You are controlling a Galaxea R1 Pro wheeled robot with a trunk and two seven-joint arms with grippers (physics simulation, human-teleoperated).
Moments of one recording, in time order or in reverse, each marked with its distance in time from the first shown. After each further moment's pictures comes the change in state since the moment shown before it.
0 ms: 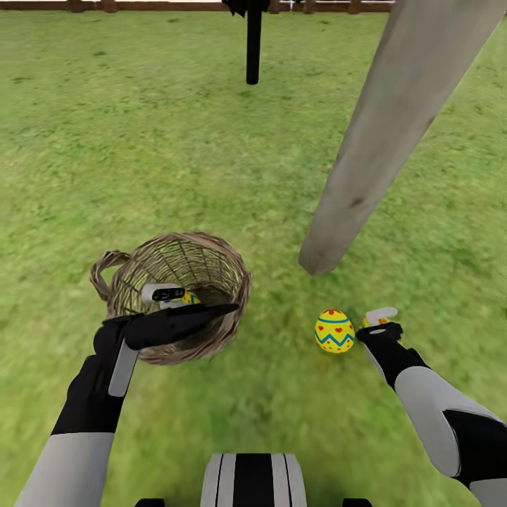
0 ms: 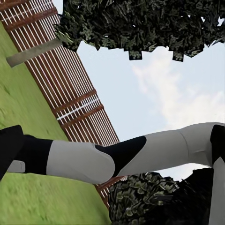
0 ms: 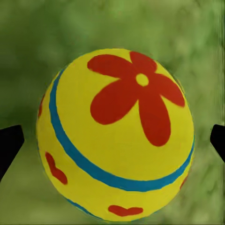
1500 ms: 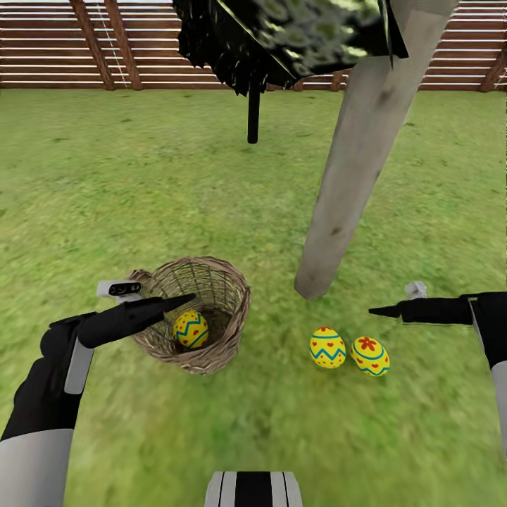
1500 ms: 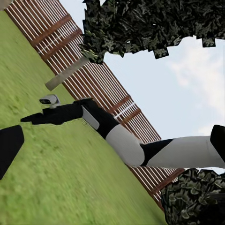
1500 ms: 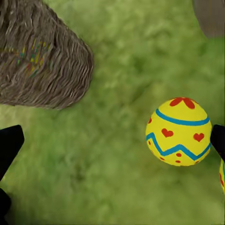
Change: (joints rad) left arm -0.003 0.138 0.154 0.003 -0.012 -0.008 -0.002; right arm 0.021 -0.307 -0.164 -0.500 -0.019 0.416 1.621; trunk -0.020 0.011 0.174
